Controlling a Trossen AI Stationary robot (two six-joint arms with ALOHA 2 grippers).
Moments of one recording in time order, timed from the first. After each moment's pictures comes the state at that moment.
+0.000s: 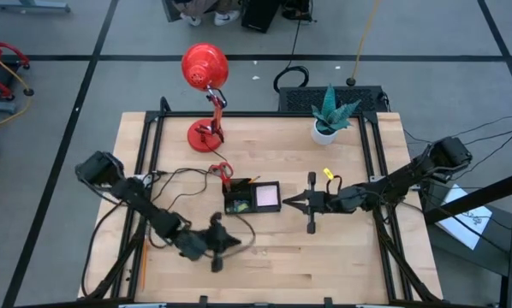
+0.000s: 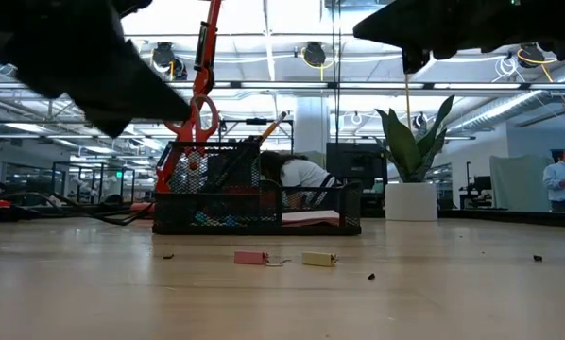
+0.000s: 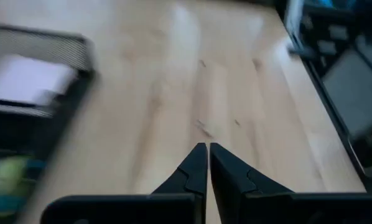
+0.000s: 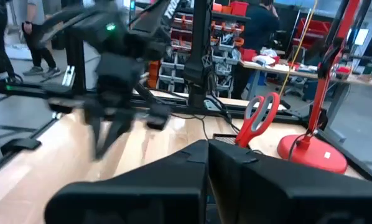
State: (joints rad) left arm -0.65 1.68 0.71 0.42 -0.53 -0.53; right arm 0.37 1.32 0.44 0.83 0.42 -0.08
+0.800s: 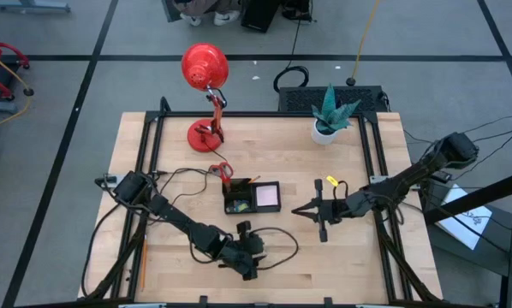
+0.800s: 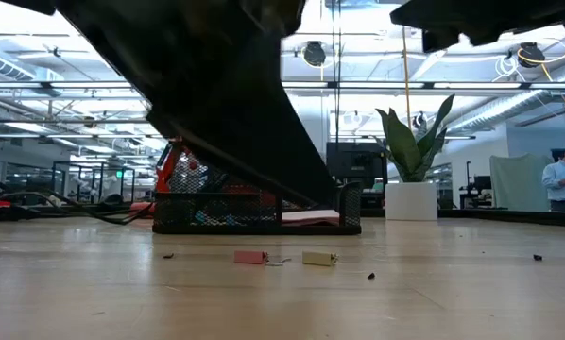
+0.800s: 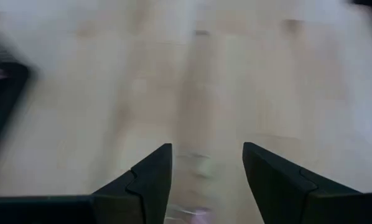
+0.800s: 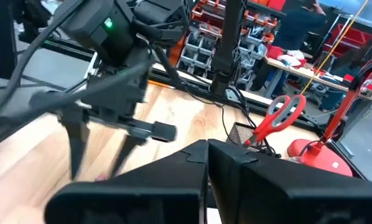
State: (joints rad) left arm -0.54 2.05 1.23 -0.01 -0.41 -0.52; right arm 0.47 1.17 0.44 0.58 0.42 -0.20
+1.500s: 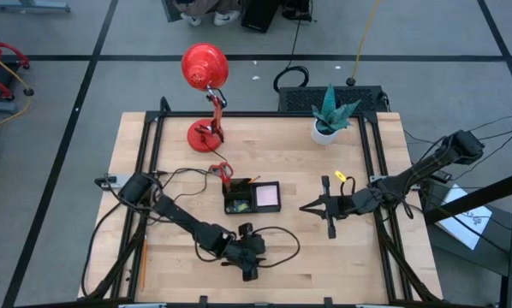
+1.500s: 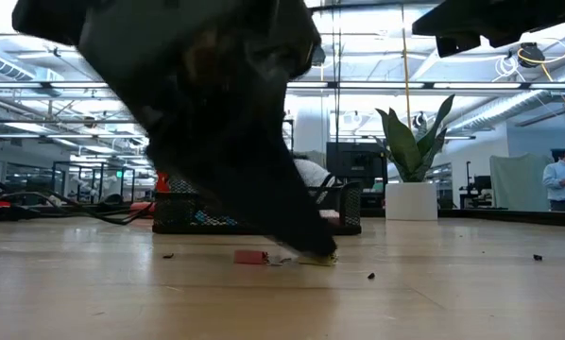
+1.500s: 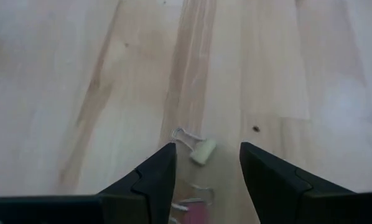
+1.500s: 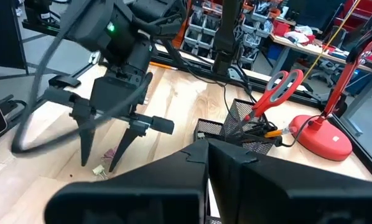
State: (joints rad) left arm -0.51 2.09 1.23 0.01 -0.28 -0.55; right arm 0.48 1.01 0.44 0.31 0.42 -0.12
